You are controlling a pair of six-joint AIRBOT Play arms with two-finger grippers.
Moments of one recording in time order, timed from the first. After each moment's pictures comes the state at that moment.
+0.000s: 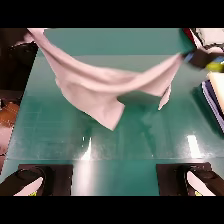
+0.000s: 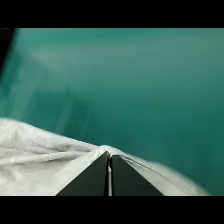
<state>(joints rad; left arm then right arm) -0.26 -1.01 1.85 1.53 -1.21 -1.63 -0.07 -0.88 1.34 -0.89 0.99 1.41</state>
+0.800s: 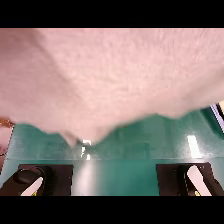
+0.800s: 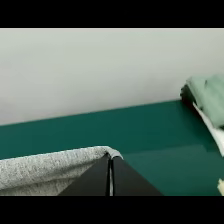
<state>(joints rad) -0.26 -0.77 2.05 1.53 -1.08 -1.58 -0.73 -0.85 2.07 -0.87 1.50 1.62</state>
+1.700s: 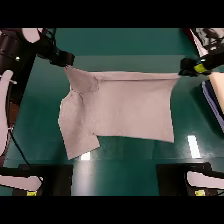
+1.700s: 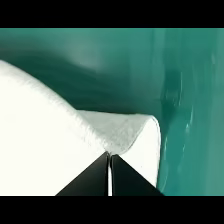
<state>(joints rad) -0.26 -1.58 1.87 1.62 -1.30 -1.57 -0.07 -1.42 1.56 -1.34 1.28 1.63</state>
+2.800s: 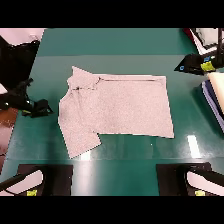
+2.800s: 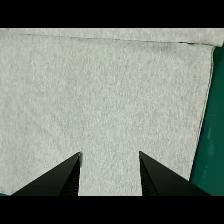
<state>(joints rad) 0.28 -1.20 0.91 1.14 -1.25 -1.37 -0.05 -1.24 1.55 -1.18 1.39 1.54</state>
